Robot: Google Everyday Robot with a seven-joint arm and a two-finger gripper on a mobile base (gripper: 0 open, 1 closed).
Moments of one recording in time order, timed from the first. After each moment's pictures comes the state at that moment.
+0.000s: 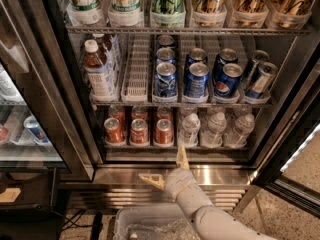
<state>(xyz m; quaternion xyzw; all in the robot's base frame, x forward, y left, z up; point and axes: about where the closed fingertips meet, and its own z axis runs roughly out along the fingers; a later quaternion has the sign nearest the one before) 0.539 -0.016 0.611 -0.30 0.67 0.06 0.67</state>
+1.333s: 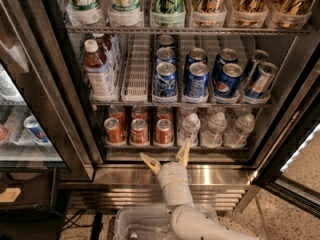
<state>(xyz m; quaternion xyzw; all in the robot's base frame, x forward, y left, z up) 0.584 -0.034 0.609 -0.14 0.68 -0.03 0.72</state>
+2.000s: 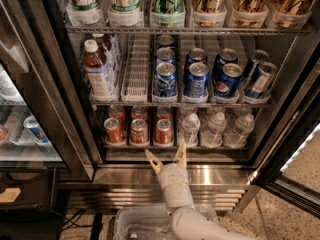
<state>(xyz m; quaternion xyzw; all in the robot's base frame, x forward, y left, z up) 0.579 -0.036 0.609 -0.13 0.68 -0.03 0.72</state>
